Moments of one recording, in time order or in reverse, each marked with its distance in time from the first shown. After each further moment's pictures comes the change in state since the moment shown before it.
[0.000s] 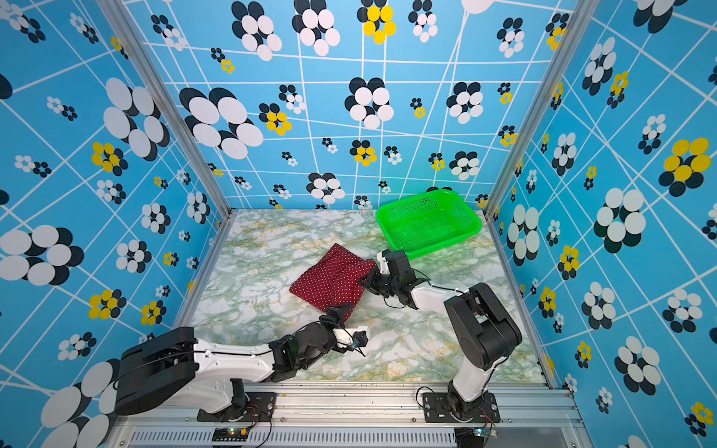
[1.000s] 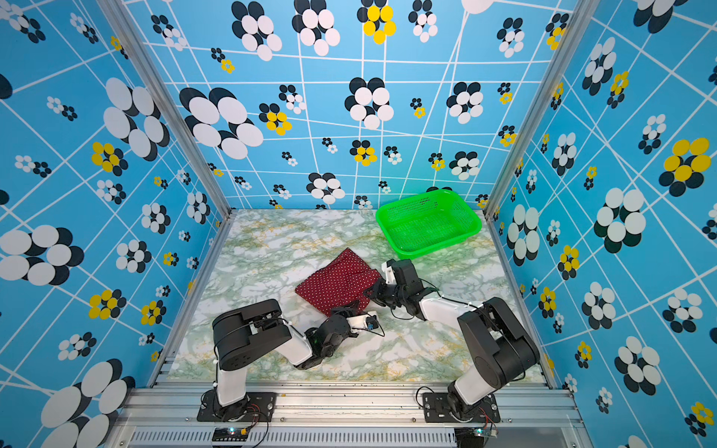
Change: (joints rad) left arm 0.109 0.522 0.145 0.367 -0.123 0.038; right arm -0.009 -0.150 -0.121 -0.089 -0.026 -0.020
